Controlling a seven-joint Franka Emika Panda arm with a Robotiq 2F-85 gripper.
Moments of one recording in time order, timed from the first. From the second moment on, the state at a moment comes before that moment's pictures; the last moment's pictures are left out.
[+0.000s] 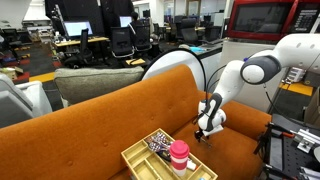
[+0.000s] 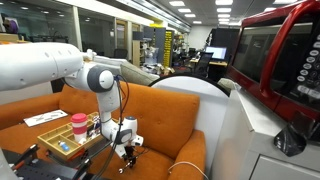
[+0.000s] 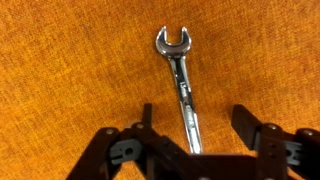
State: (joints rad) arm -0.19 1.48 -0.04 -1.52 0.17 2.92 0.20
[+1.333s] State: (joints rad) arm -0.20 1.48 -0.03 -1.50 0.19 2.91 0.22
